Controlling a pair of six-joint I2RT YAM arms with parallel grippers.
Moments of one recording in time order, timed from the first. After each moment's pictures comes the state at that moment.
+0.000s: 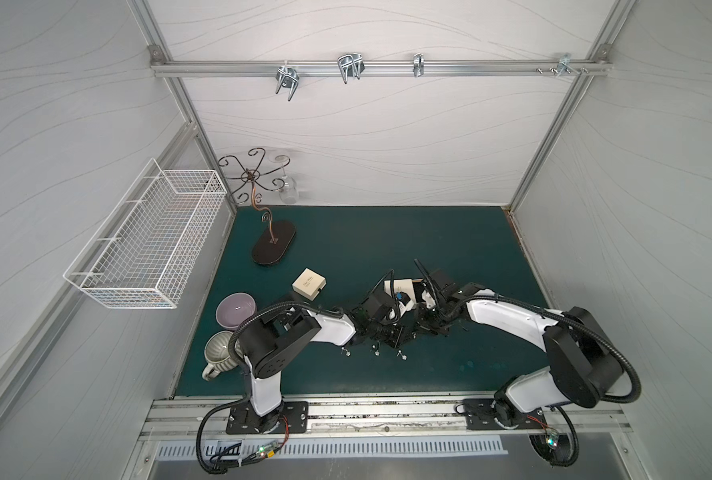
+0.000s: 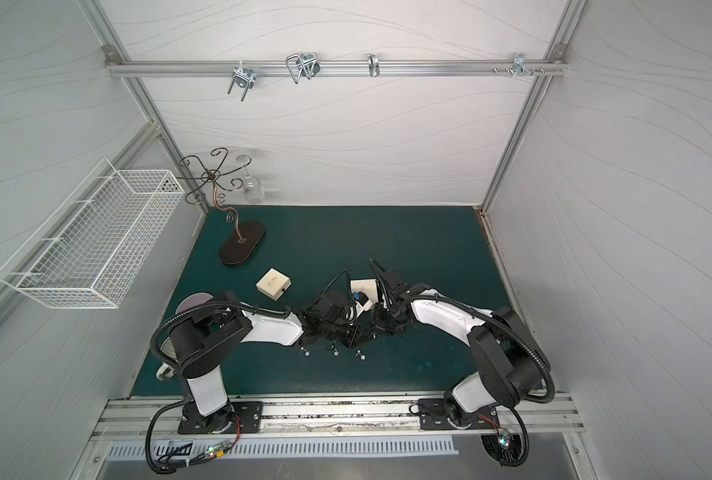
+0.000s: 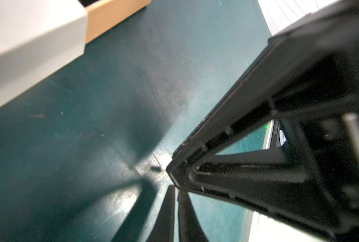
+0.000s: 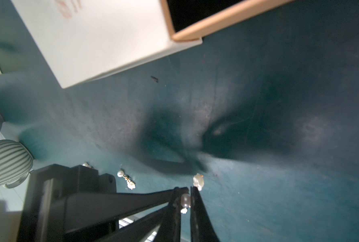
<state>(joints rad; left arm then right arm) -0.90 1.83 0.79 0.29 0.48 -0.48 0.65 1.47 0.80 -0.58 -0.35 0.84</state>
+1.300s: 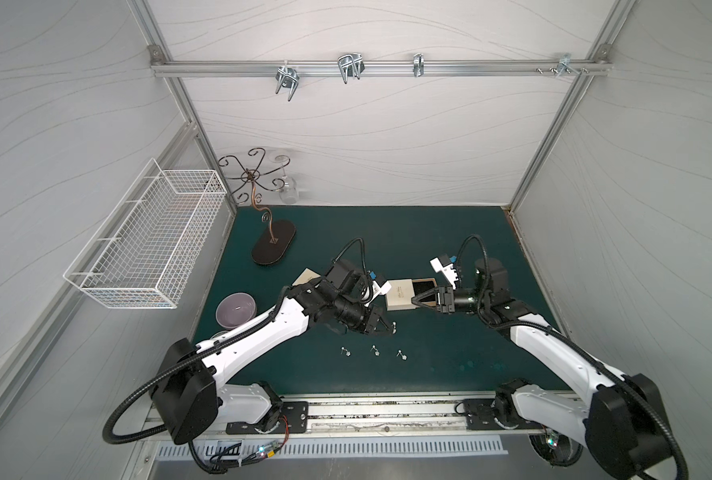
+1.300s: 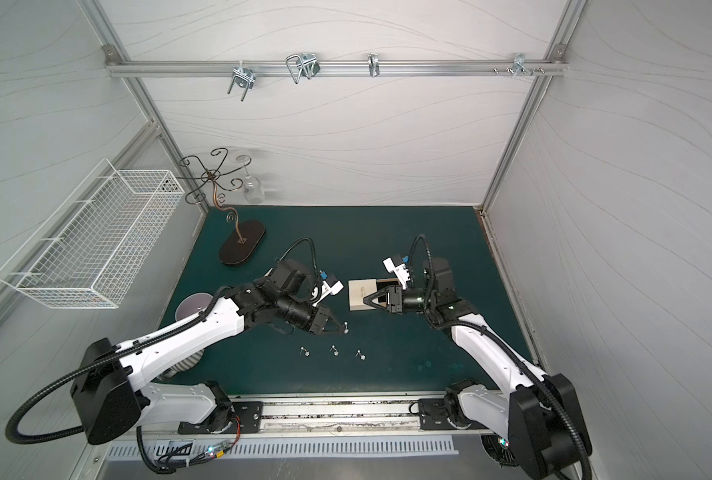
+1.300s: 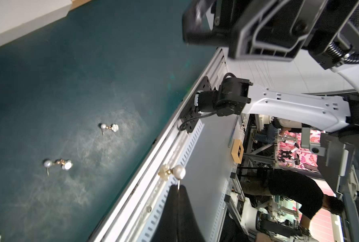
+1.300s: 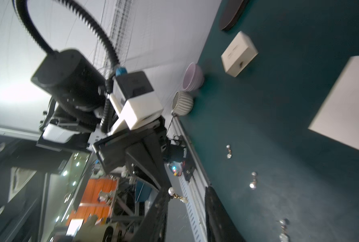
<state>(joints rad) -0.72 1.29 1.01 -0.66 0.77 -0.45 0.44 1.12 0.64 0.00 -1.13 0.62</state>
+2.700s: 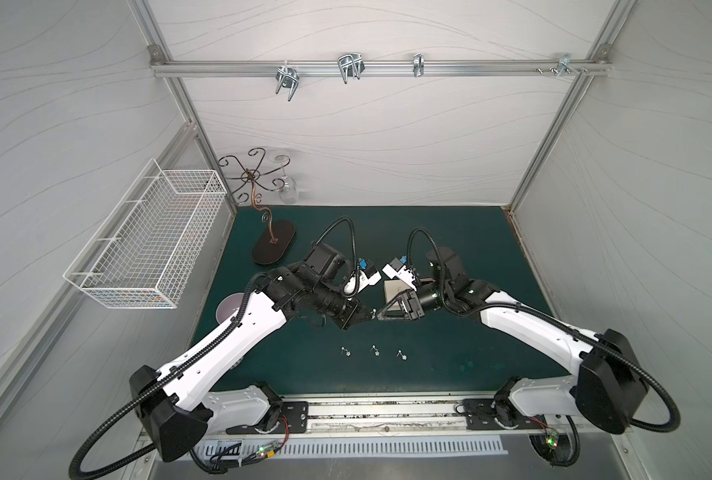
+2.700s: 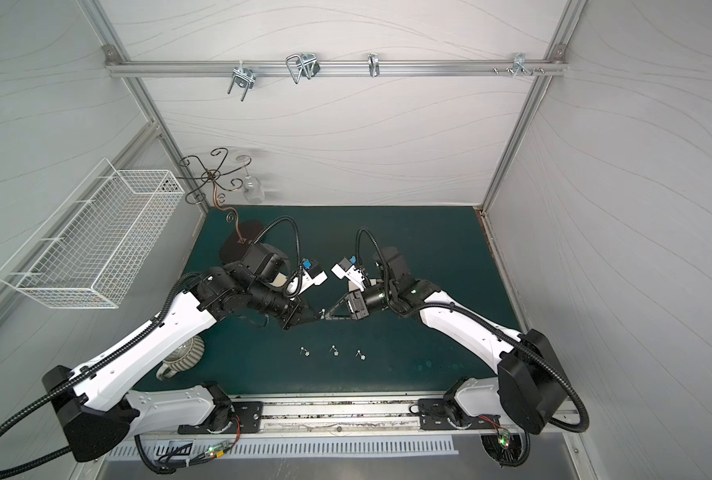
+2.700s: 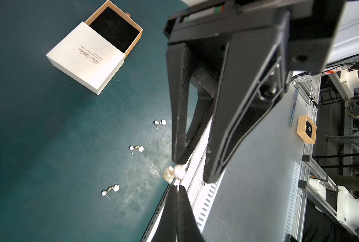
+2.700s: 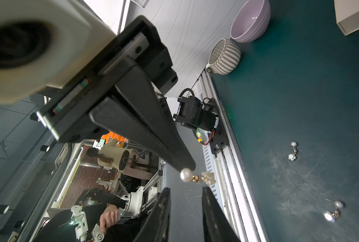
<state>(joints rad) -0.69 1.21 1.23 -1.01 0.55 -0.01 0.73 1.33 0.90 -0.13 -1.15 0.52</state>
